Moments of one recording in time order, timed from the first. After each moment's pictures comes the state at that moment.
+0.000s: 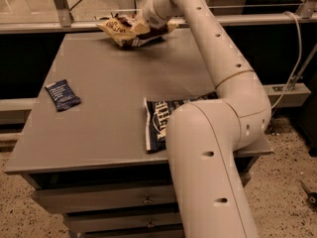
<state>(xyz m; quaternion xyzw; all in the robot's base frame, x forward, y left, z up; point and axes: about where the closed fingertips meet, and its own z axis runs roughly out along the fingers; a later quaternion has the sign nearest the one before) 0.884 0.042 0.905 -0.57 0.68 0.06 0.46</state>
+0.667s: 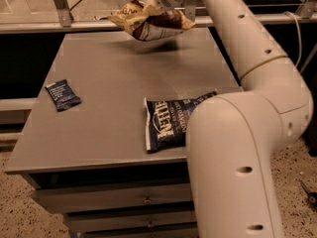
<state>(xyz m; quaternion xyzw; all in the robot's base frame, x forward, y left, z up) 0.863 0.002 0.974 -0.55 0.69 0.00 0.47</state>
